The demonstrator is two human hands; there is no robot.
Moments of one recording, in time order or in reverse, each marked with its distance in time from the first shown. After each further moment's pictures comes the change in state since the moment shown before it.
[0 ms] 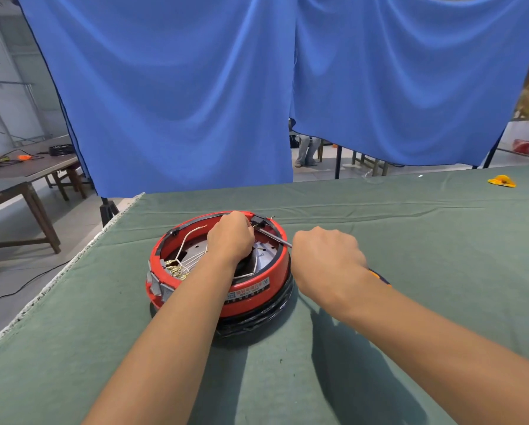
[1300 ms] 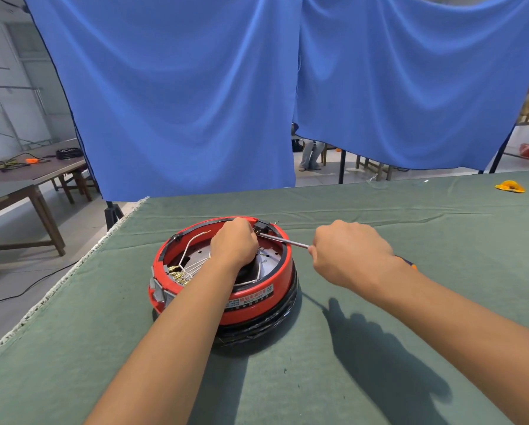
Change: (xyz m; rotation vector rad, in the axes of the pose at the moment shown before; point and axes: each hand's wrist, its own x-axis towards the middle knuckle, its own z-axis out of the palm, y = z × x) left_hand 0.004 -0.004 0.004 -0.017 -0.007 0.009; right_hand 0.024 0.035 0.007 -0.026 0.051 -0.068
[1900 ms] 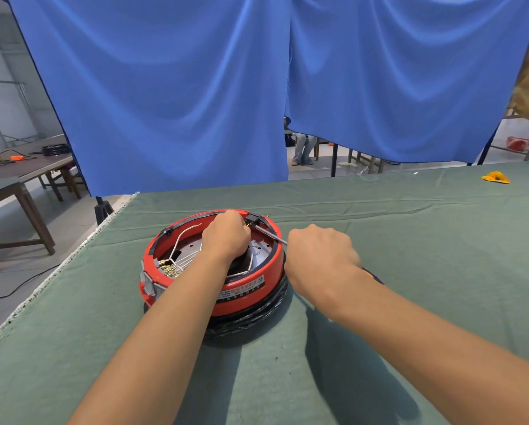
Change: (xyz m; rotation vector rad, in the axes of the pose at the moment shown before) left_hand 0.001 0.000 0.001 -0.015 -0.004 0.002; right_hand -0.021 -0.036 -0.004 0.043 -0.023 0.085
